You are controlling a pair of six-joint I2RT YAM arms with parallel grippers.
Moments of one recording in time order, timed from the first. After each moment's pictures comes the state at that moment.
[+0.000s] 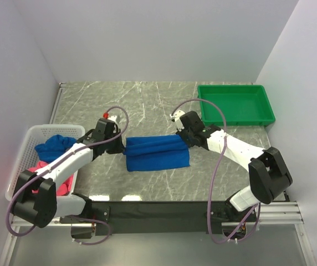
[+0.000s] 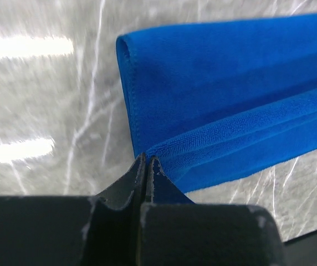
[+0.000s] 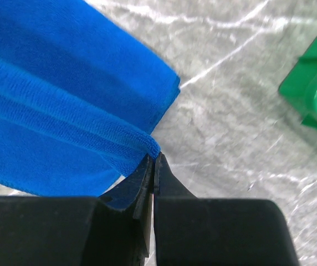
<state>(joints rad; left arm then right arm) -0.39 1.25 0.76 -0.36 0.06 -0.45 0.59 1.49 0.98 -0.41 0.18 -0.20</state>
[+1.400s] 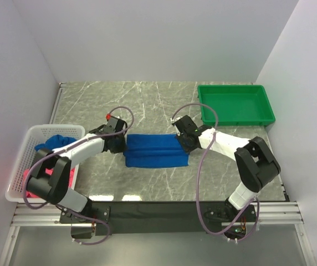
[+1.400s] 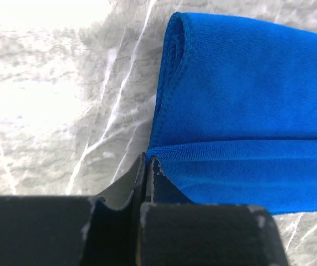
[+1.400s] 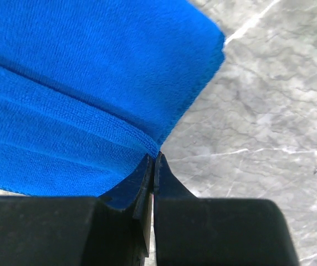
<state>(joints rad) -0.43 1.50 0.84 -0.39 -0.10 -0.62 0.60 1.64 0.98 -0.47 0.19 0.01</state>
